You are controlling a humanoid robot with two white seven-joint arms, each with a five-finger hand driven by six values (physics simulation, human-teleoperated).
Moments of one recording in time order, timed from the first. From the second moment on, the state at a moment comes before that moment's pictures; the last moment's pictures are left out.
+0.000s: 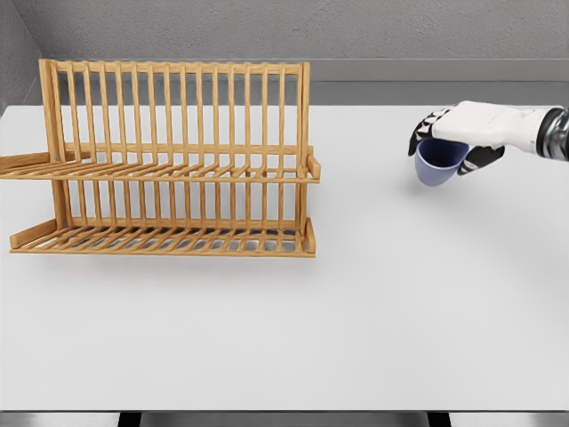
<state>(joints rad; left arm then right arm) -0.02 0.00 -0.15 -0.02 -0.07 -0.14 -0.05 -0.83 -0.83 0.71 -1.35 0.36 -0.46 0.61</state>
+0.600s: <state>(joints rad) -0.02 0.00 -0.15 -0.02 -0.07 -0.14 -0.05 -0.83 -0.85 0.62 -1.47 0.36 -0.46 0.61</state>
